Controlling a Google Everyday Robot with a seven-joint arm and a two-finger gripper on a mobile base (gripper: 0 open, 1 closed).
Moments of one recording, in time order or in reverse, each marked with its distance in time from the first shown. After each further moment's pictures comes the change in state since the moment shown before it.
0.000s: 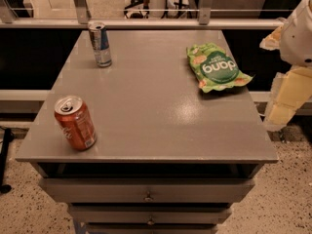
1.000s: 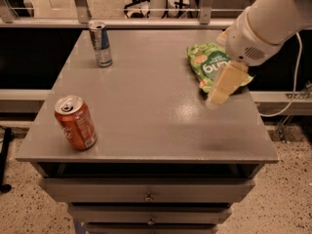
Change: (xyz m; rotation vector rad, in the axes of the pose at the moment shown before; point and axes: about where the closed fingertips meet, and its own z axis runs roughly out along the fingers) arm -0.075 -0.056 0.066 0.056 -0.201 0.012
